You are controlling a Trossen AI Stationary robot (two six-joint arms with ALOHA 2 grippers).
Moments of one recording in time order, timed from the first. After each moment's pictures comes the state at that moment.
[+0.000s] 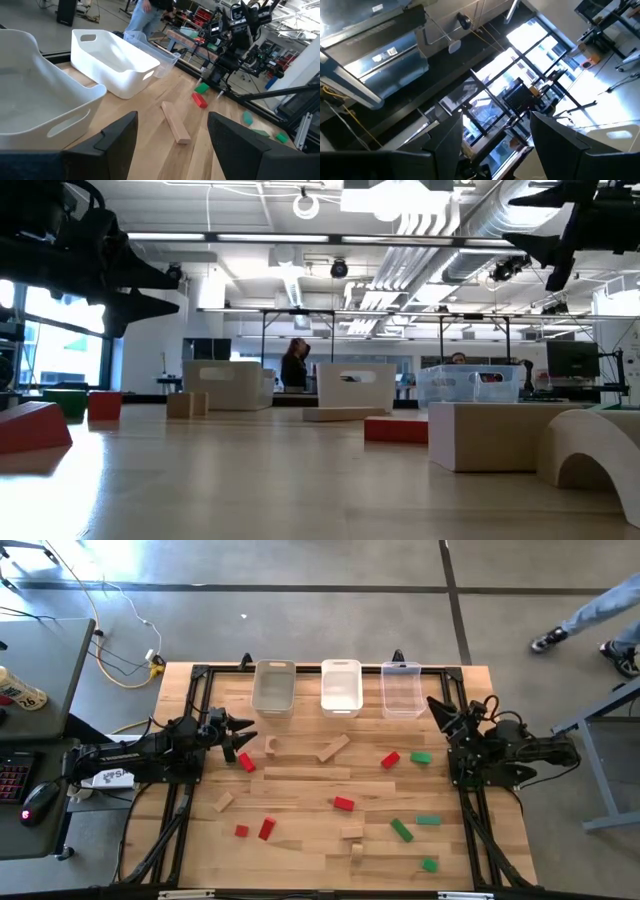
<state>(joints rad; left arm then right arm) 0.34 0.17 0.02 0.00 -0.10 -0.44 0.07 0.01 0.05 0.48 0.62 0.48</state>
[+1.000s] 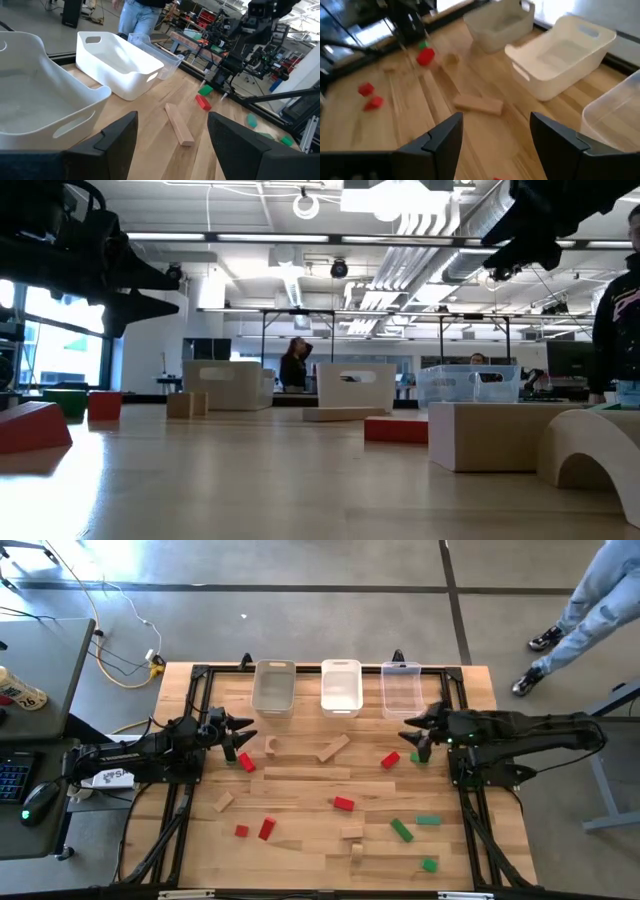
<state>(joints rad) 0.34 0.17 0.02 0.00 -0.12 -0.44 0.07 0.64 0.64 -0.54 0.35 0.49</state>
